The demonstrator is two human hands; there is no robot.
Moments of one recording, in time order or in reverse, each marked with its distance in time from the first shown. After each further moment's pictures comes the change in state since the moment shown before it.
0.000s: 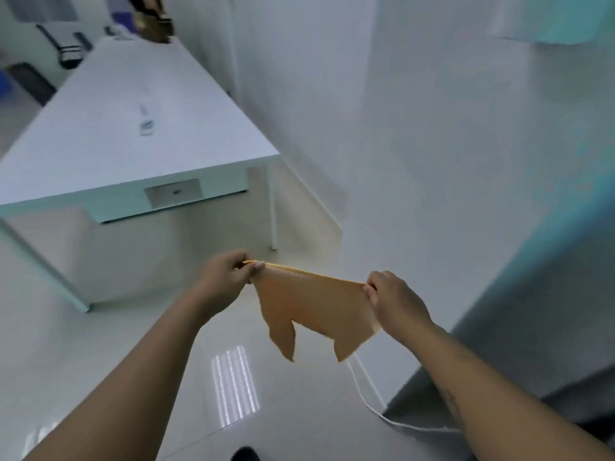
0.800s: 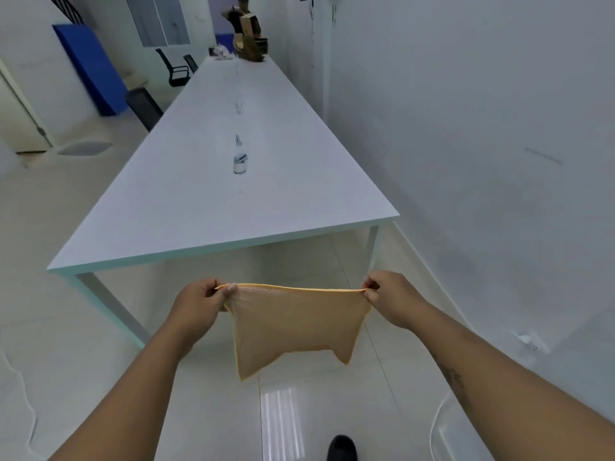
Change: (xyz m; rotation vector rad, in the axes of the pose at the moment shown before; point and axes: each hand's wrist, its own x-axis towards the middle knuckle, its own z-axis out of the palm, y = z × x) left_hand 0.333 -0.203 -0.274 -0.118 0.339 -0.303; right_hand 0.459 -0.295 0.092 0.260 -0.287 -0.162
